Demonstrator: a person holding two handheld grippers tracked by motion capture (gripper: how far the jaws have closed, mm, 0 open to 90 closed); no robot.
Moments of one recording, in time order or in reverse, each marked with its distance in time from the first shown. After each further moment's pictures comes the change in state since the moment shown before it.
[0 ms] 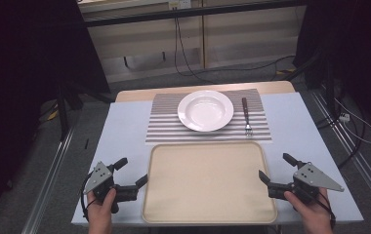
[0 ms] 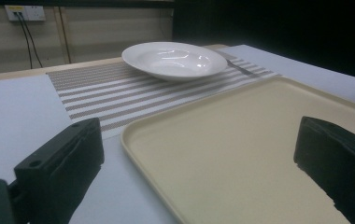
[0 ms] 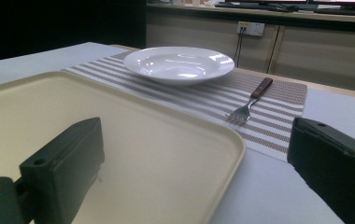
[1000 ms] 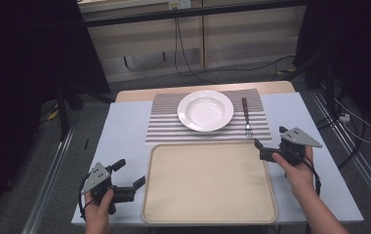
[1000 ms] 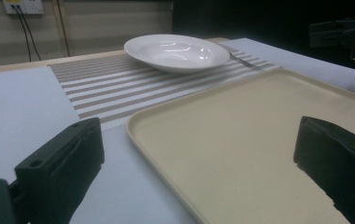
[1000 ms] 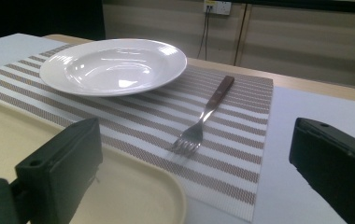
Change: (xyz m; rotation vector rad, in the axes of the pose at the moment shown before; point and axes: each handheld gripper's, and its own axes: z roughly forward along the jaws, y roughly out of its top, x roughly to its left) left arm 0.007 -0.005 -0.004 0.020 -0.005 -0.002; right arm -0.044 0.026 0.082 0.100 -0.128 0.022
